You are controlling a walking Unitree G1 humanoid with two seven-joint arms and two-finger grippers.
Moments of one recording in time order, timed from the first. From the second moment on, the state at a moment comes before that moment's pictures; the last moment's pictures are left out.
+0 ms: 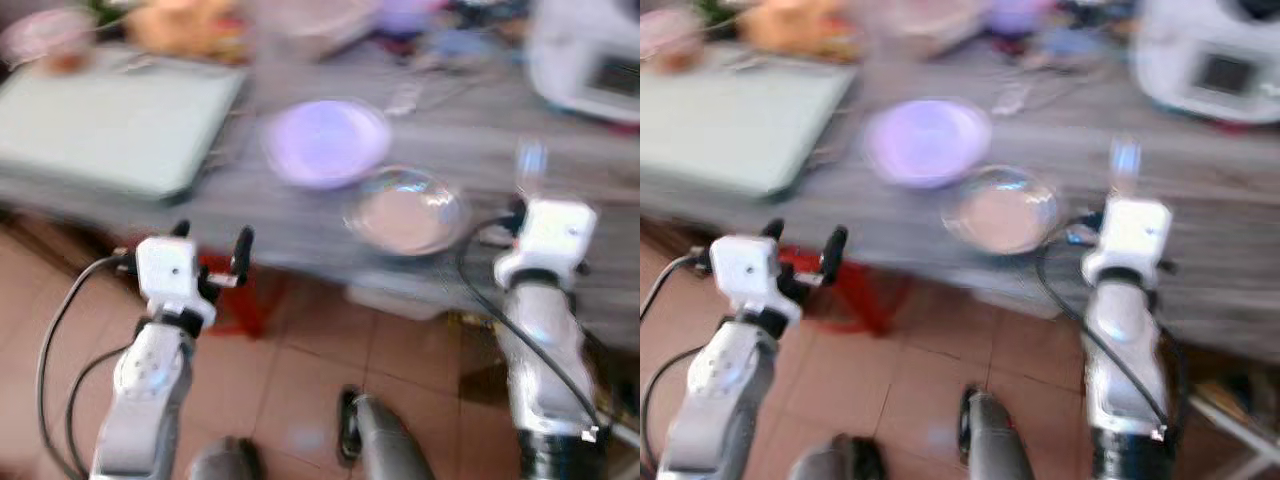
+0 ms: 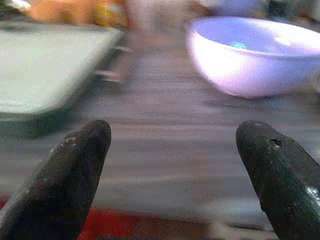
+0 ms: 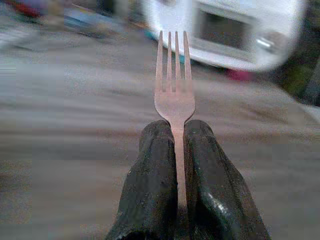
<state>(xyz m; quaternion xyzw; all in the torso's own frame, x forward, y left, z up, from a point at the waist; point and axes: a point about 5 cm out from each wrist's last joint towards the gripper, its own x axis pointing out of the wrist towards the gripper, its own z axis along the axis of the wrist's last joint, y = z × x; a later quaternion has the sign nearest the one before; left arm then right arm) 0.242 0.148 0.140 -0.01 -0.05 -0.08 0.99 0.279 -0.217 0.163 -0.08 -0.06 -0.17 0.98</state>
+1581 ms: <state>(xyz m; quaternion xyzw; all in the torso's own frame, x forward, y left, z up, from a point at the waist) 0.226 0.167 0.127 0.03 -0.01 -0.03 1.00 0.290 -0.175 0.152 0.09 0.01 -0.04 1.00</state>
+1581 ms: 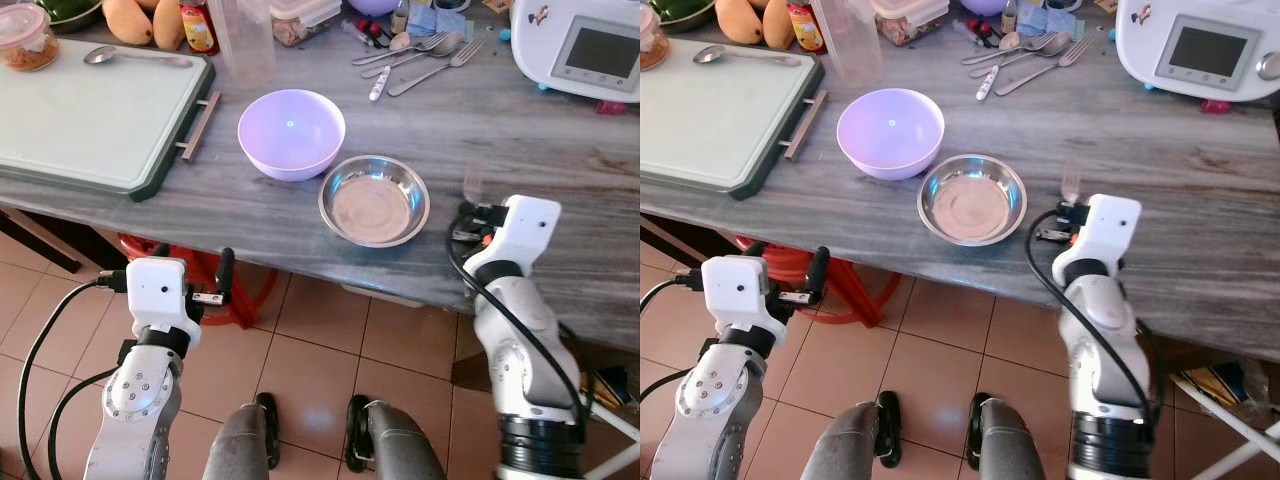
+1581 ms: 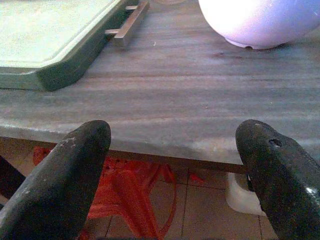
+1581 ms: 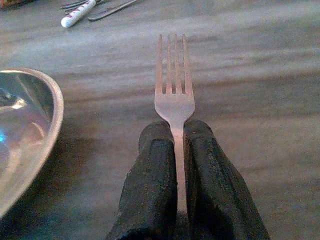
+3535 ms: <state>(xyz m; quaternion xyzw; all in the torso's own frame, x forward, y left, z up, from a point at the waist) 0.228 0.157 0.128 0.02 -0.01 -0.06 1.00 0.290 -0.177 0.150 0.05 0.04 -0.05 1.00</state>
